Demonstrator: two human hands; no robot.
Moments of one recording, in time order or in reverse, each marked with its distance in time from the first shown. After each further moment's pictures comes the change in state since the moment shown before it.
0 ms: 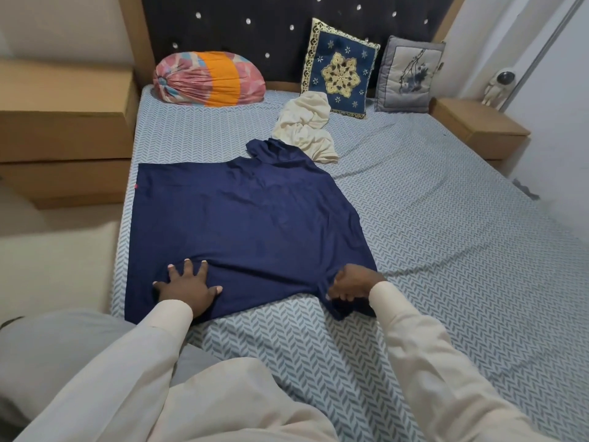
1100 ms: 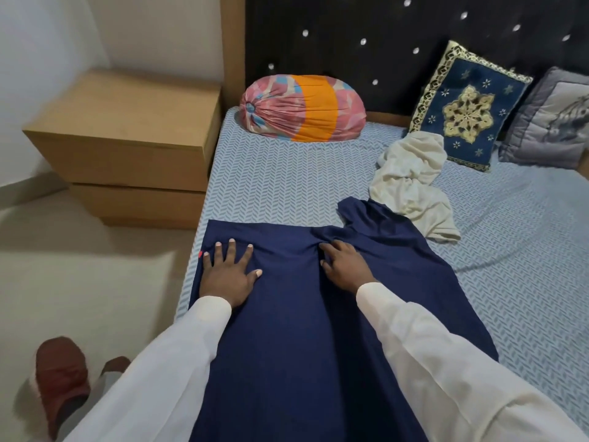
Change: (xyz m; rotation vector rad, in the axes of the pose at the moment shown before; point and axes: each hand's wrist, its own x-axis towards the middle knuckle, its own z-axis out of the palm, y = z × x) left_hand 0.266 -0.083 -0.120 -0.079 0.227 -0.035; right_hand 0.283 -0.285 -0.094 -0.306 0.407 -0.500
